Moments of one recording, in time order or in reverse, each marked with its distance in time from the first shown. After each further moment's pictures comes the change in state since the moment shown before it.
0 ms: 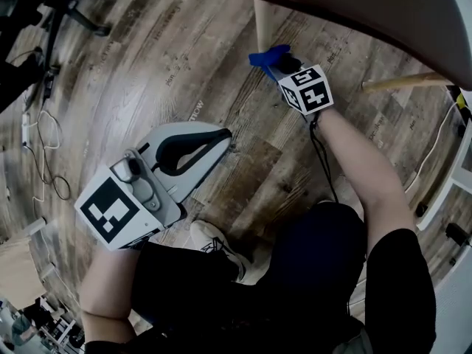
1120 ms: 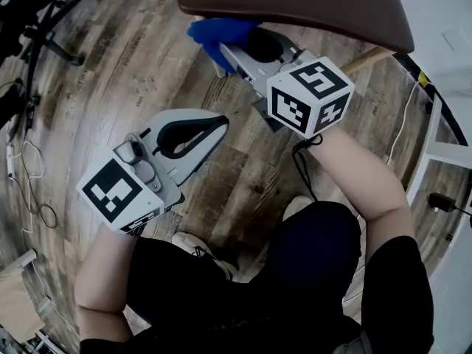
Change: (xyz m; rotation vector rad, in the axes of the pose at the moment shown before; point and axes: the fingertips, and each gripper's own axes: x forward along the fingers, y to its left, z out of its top) left arm 0.049 -0.039 0.021 0.122 -0.028 -0.113; right arm -0.194 0.049 0.194 0.109 -0.517 0.088
